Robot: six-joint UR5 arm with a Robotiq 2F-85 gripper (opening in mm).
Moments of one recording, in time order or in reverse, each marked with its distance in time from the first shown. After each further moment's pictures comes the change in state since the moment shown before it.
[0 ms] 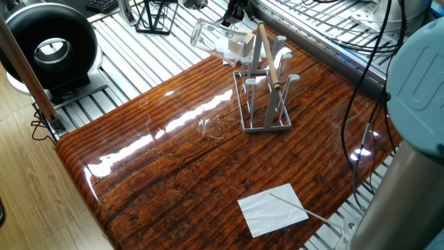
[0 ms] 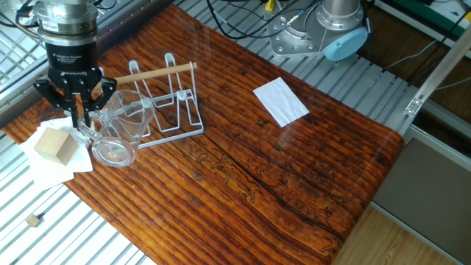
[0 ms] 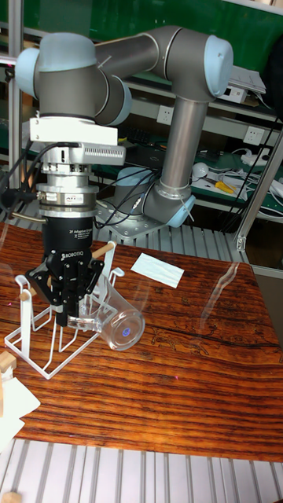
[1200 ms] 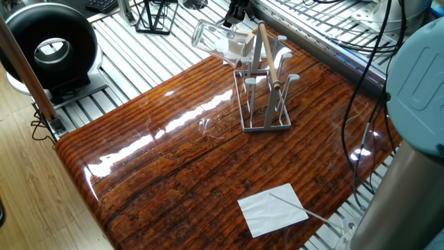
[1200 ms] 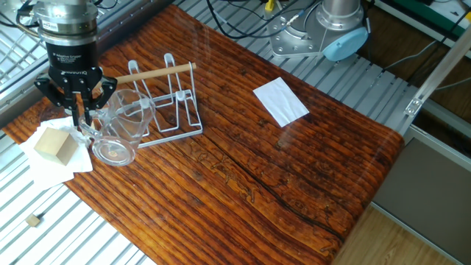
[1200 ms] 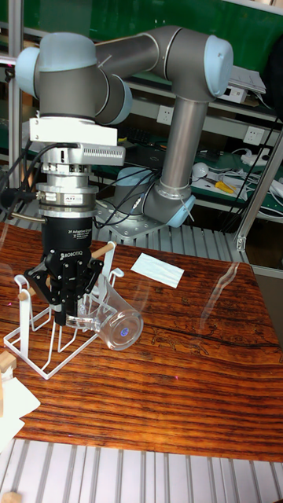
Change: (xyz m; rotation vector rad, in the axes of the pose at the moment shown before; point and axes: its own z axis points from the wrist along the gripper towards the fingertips) arm 0.002 0.004 -0.001 -0.016 0.006 0.023
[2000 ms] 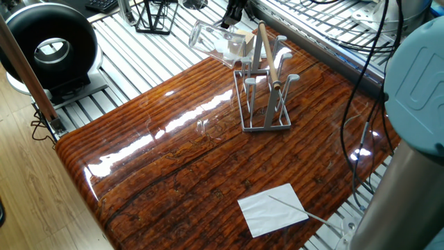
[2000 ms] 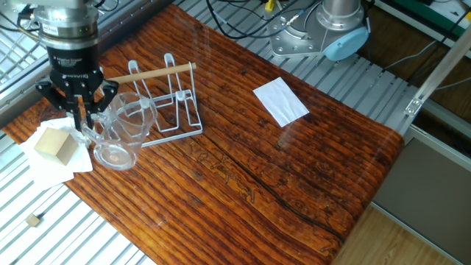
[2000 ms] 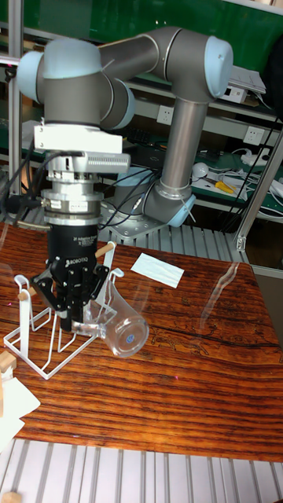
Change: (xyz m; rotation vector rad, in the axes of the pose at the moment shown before) arm -0.010 0.003 0.013 -0.002 0.006 0.016
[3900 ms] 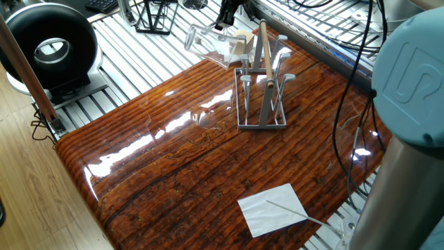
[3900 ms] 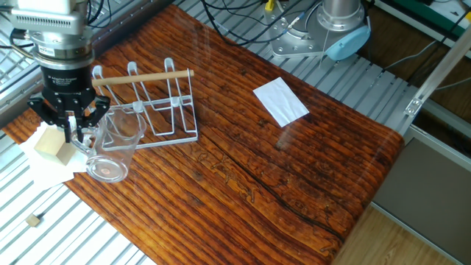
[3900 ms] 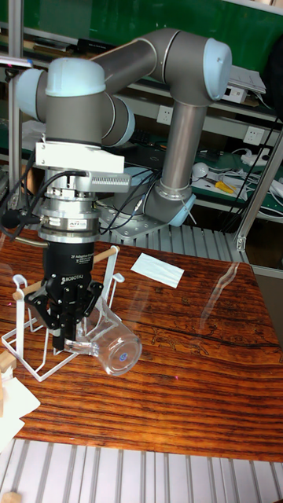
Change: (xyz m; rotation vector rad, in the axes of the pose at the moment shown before) arm -0.002 -0.020 0.017 0.051 0.016 -0.076
